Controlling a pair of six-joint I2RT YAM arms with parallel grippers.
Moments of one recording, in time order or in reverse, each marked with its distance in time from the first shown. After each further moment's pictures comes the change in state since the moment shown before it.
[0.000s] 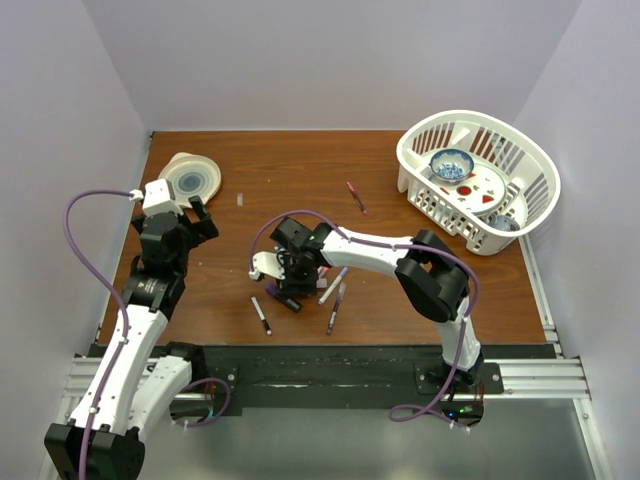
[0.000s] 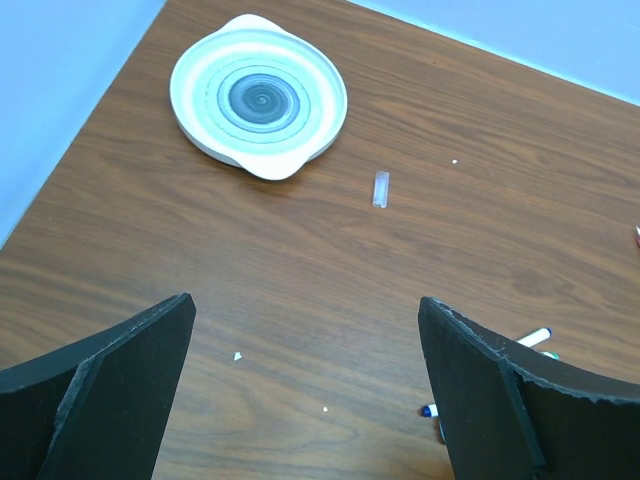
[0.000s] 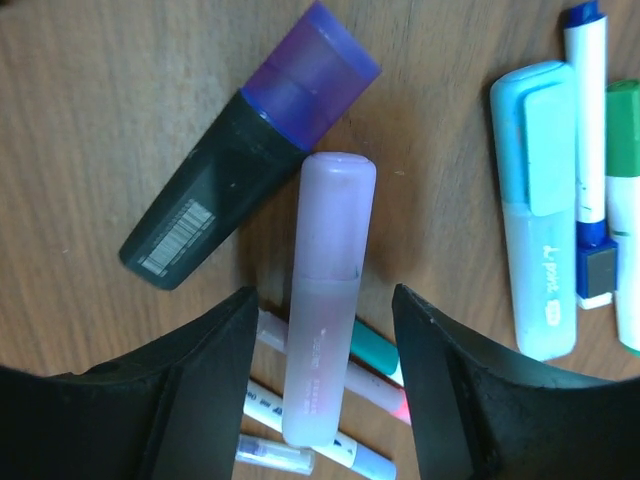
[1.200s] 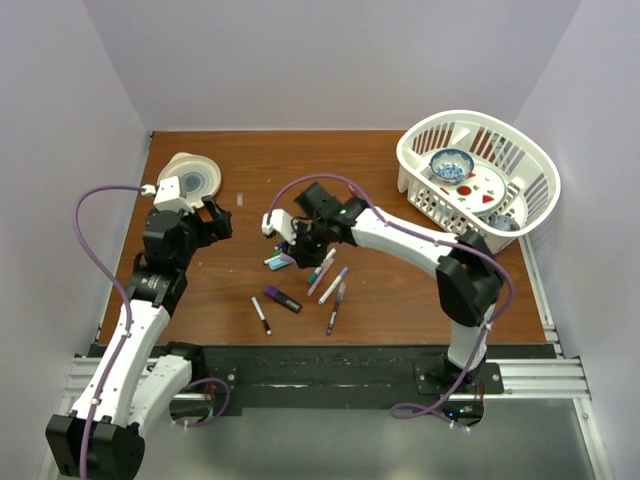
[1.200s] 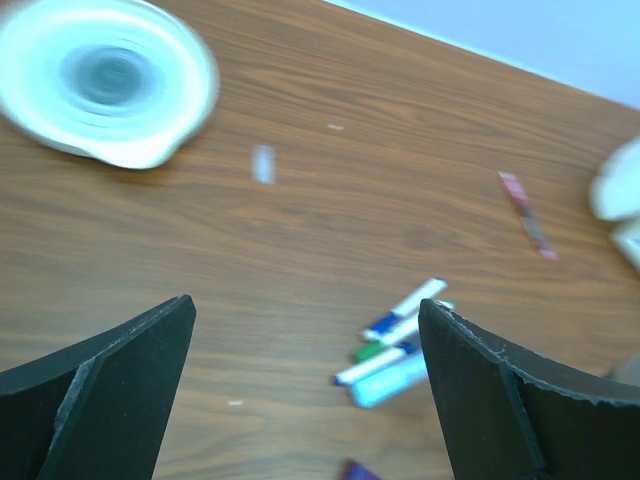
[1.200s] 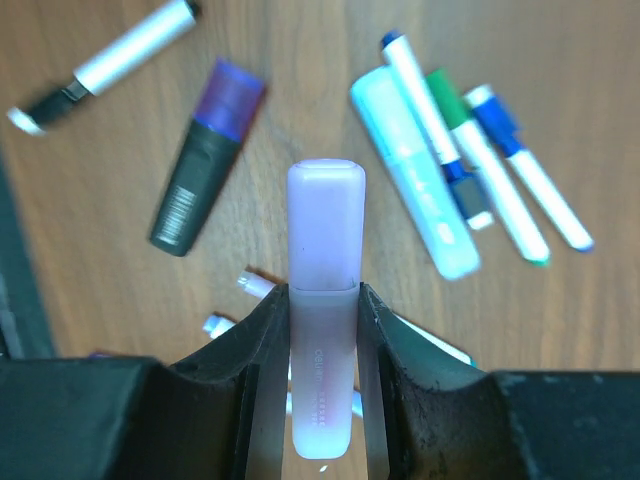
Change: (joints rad) left arm 0.000 0.031 -0.006 0.051 0.225 -0.041; right arm -0.124 -0.154 0.013 0.012 -0.149 0.156
